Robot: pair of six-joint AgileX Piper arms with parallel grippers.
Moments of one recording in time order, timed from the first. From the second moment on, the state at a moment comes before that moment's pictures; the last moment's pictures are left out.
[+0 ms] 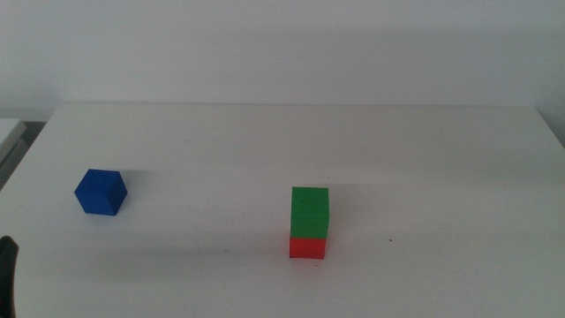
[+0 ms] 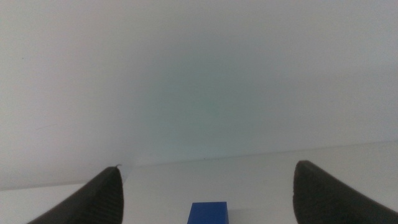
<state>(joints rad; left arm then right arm) -0.02 0.00 0.00 -0.04 -0.01 0.11 0.90 0.69 -1.28 -0.09 1.11 0.09</state>
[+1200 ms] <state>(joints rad) 0.08 1.41 -1.24 -0.17 1.07 0.23 0.90 0.69 -1.28 -0.09 1.11 0.09</state>
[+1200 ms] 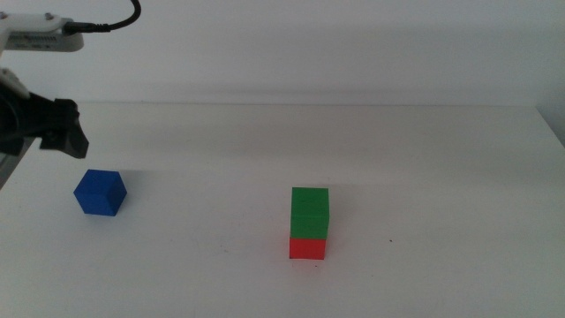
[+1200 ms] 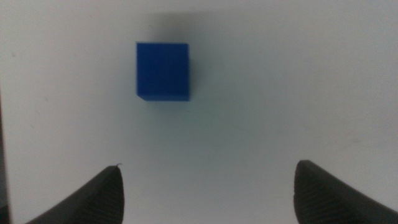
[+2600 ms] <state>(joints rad) 0.11 2.02 -1.48 -0.22 1.00 0.31 0.90 0.69 -1.28 -0.09 1.11 0.09</state>
